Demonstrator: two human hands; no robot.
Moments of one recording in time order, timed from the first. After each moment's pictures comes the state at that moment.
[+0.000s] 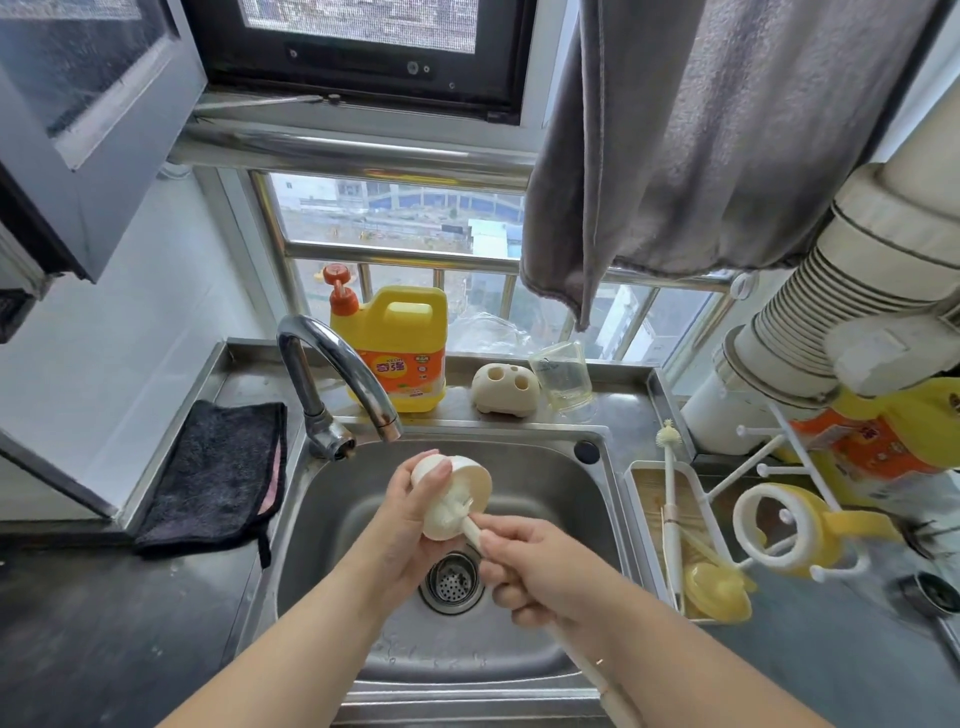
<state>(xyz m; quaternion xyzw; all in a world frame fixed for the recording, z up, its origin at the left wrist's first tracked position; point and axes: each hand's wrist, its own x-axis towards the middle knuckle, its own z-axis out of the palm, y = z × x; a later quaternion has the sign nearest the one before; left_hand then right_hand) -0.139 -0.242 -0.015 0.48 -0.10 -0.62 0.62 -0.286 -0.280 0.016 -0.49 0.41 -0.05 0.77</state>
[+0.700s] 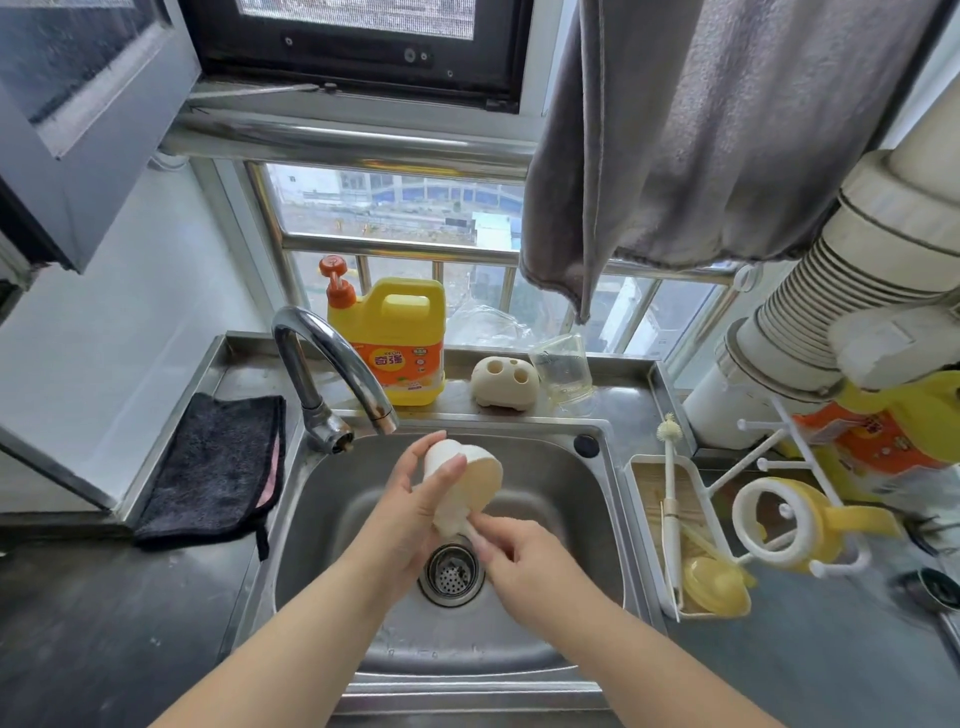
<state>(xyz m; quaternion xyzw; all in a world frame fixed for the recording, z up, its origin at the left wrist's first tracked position) -0.145 -0.246 -0.013 0.51 -0.14 -0.58 0.62 -0.284 -0.268 0.010 -0.73 0.44 -0.05 0.53</state>
